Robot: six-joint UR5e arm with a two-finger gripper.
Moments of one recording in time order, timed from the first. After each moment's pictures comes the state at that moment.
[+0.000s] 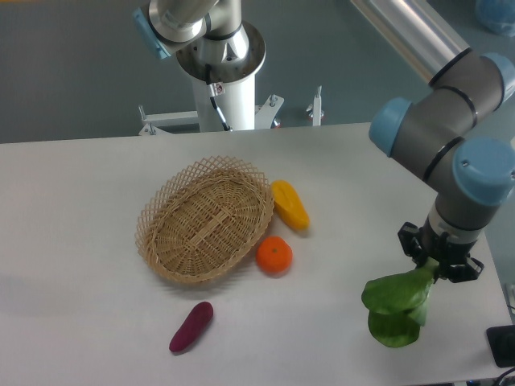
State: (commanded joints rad) arm 2.68 -2.26 -1.06 -1.27 1.55 1.39
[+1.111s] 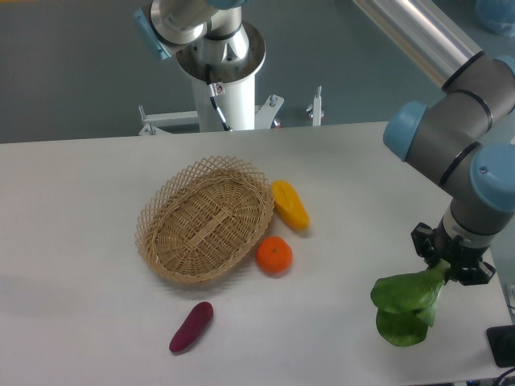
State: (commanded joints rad) arm 2.68 -2.26 -1.06 -1.29 1.56 1.43
